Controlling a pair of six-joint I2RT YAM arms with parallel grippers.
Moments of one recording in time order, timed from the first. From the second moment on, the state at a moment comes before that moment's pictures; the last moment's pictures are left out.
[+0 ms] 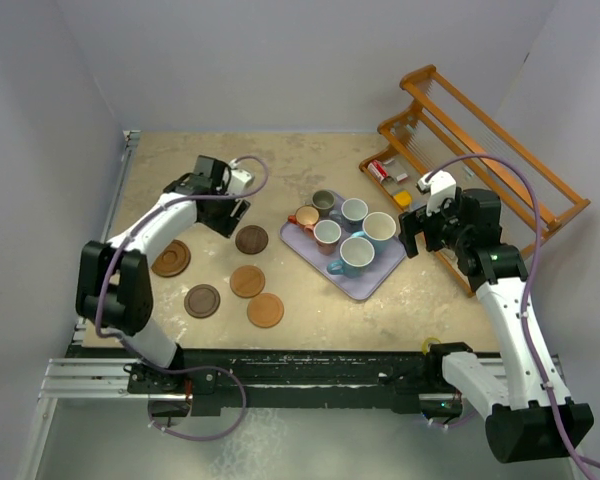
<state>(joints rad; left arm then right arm) -0.27 1.66 1.23 -0.62 -0.01 0.30 0.07 0.92 0.96 -0.64 -0.23 -0.30</state>
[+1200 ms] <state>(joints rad) 0.09 1.57 0.93 -0.57 0.16 0.54 0.07 0.89 0.96 -0.64 -0.28 -0.30</state>
